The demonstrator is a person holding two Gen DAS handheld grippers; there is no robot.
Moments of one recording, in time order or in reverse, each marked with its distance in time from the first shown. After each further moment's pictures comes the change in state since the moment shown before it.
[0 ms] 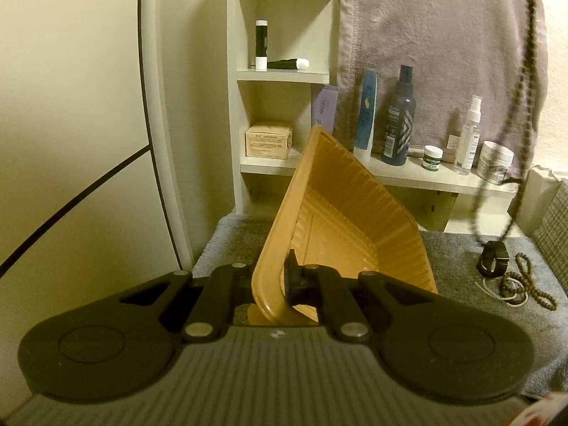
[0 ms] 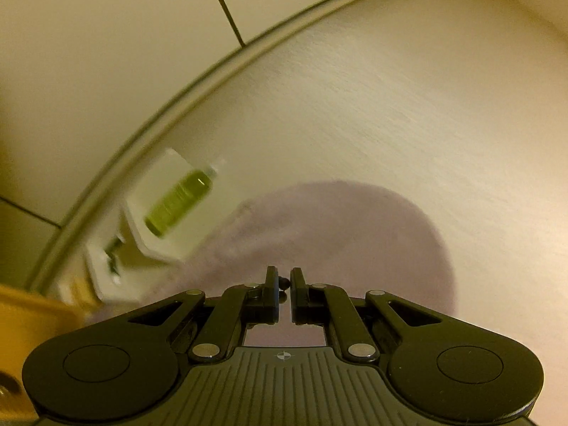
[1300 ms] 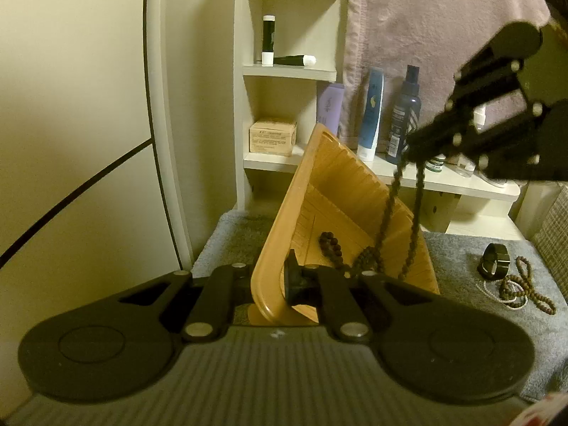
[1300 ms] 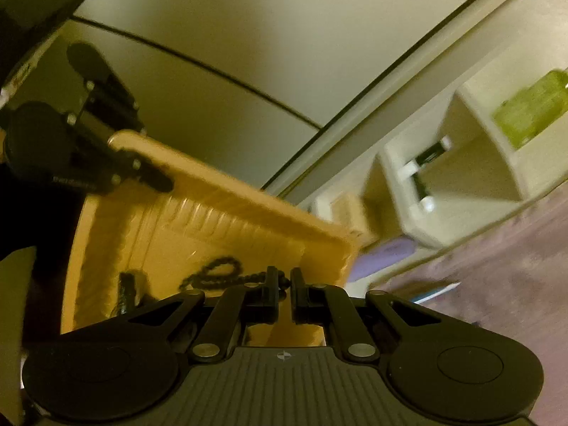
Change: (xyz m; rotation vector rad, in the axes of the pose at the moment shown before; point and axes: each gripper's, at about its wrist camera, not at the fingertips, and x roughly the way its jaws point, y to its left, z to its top) left arm 0.001 0.006 0.000 -0.024 0.011 -0.003; right arm 0.109 0.209 -0.094 -0.194 0.224 0.811
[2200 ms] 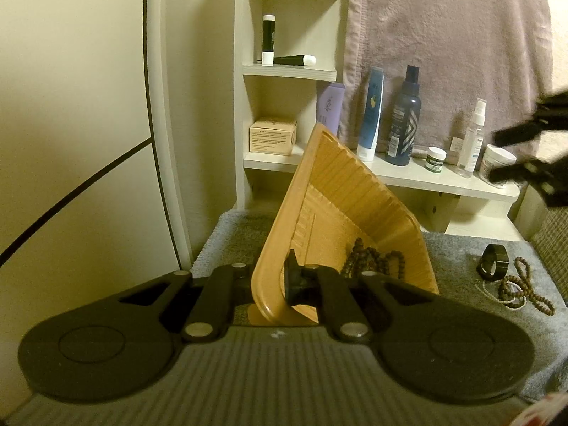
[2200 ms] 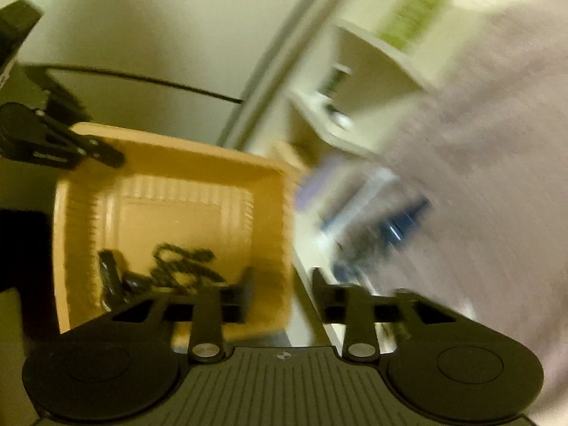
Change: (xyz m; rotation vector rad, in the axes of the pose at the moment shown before) left arm 0.001 0.002 0.000 -0.006 0.002 -0.004; right arm -0.051 0.000 -0.073 0.363 0.002 -0.205
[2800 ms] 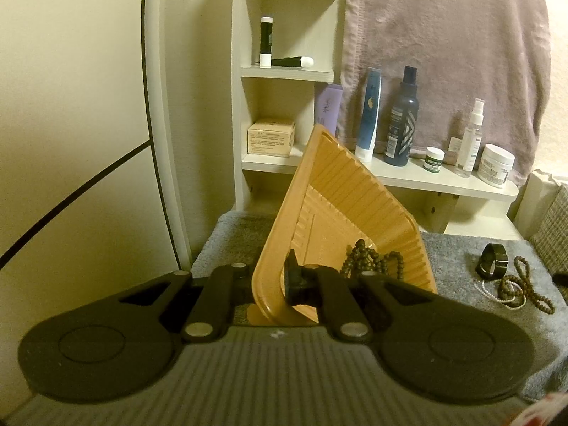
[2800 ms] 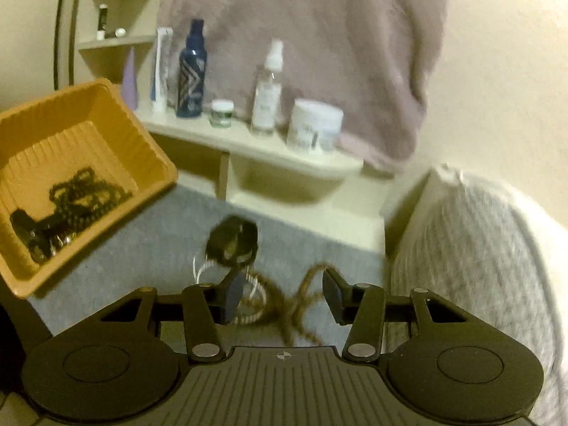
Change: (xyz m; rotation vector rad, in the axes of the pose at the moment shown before) left arm -0.001 -0.003 0.002 0.009 -0.003 0.001; right arm -0.053 0.023 -0.158 0.712 0.170 -0.368
